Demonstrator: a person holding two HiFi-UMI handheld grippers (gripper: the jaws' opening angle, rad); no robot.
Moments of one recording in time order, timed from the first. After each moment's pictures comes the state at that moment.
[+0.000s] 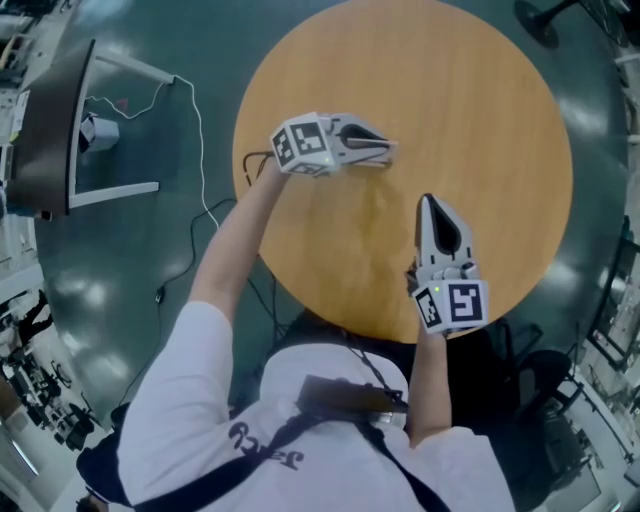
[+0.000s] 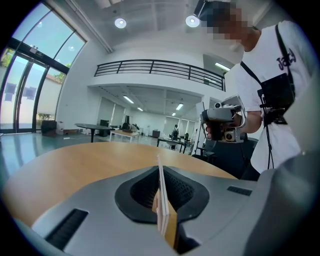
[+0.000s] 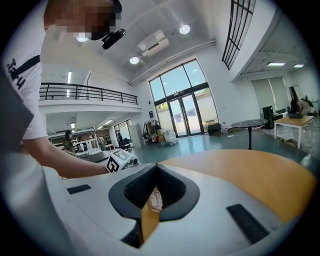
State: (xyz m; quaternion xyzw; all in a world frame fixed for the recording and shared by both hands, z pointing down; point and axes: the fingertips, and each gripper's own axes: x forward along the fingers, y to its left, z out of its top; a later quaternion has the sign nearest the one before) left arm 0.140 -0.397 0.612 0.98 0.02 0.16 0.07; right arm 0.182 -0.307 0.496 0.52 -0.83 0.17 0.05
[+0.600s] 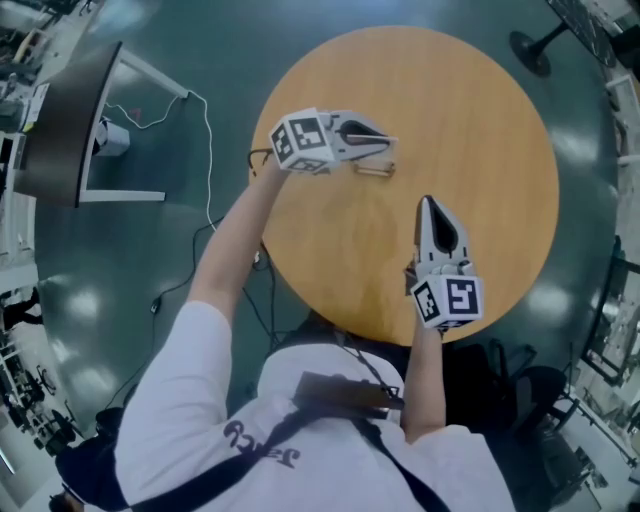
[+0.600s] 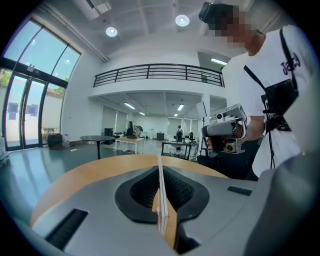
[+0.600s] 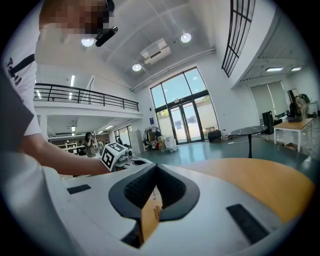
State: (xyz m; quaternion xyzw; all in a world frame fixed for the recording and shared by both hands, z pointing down) left arm 0.118 -0.398 0.535 0.99 -0.02 0.15 0.02; right arm 0.171 -0.292 0.468 0.53 -0.84 0.14 0.02
